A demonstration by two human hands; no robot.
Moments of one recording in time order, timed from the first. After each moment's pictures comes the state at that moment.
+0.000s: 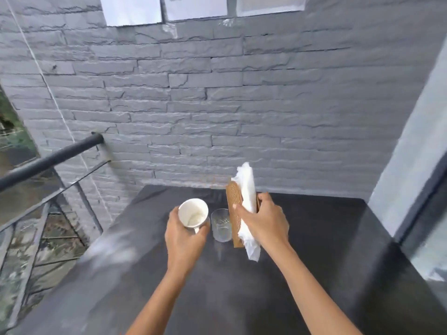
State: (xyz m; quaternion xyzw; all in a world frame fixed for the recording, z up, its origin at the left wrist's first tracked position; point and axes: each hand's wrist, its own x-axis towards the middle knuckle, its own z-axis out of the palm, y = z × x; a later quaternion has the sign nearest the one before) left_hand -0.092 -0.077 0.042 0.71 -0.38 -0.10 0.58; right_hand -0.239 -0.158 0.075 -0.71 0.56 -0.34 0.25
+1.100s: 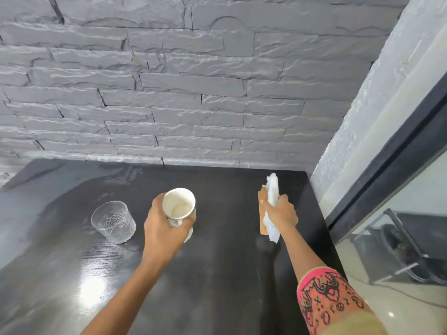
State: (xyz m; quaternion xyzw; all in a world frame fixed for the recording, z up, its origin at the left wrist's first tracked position) left_hand -0.261 -0.285 -0.028 0.74 -0.41 -0.20 0.49; right_hand -0.481 -0.447 -0.097 -0.56 0.76 -0.17 0.28
